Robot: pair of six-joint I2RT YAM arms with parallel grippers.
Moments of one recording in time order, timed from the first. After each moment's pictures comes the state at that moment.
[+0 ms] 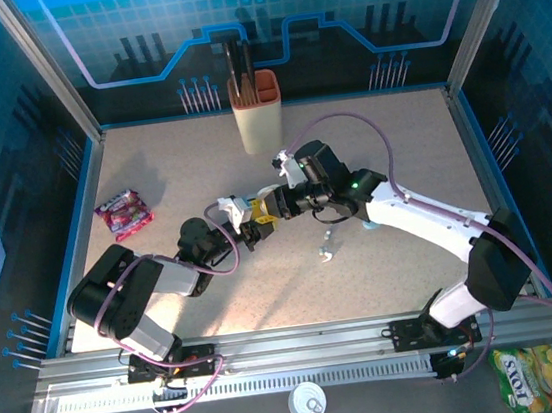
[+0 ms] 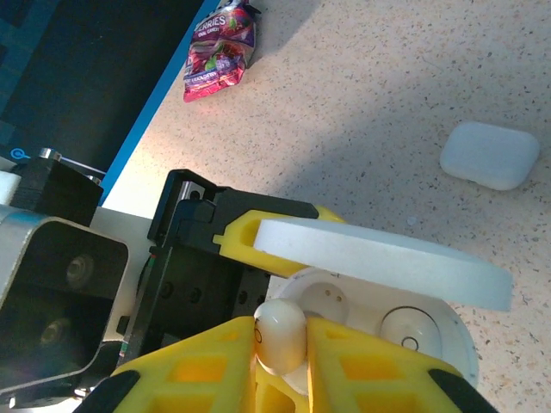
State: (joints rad) left arm -0.46 1.59 0.36 1.29 0.56 -0.09; right arm 0.72 1.48 1.18 -0.36 -0.35 0.48
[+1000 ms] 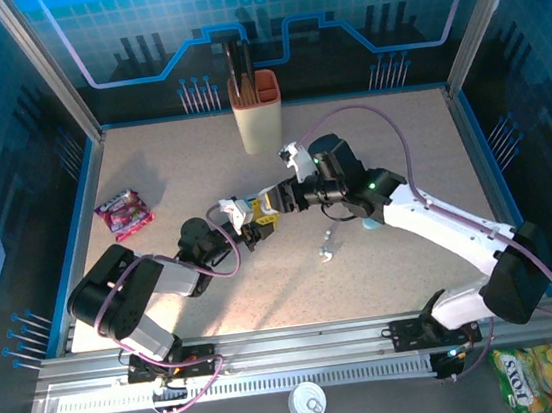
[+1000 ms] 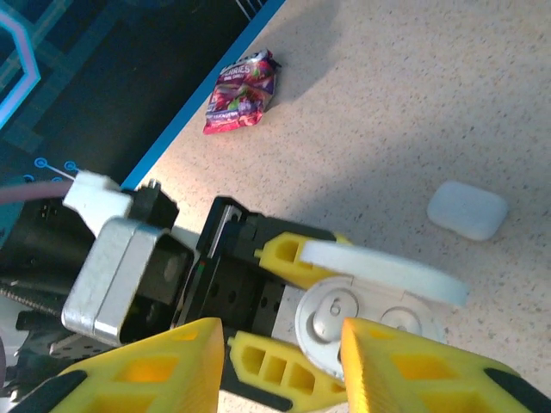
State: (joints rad) left arm -0.47 1.59 0.36 1.28 0.56 -0.02; right arm 0.71 1.39 1.19 -0.36 -0.32 0.39
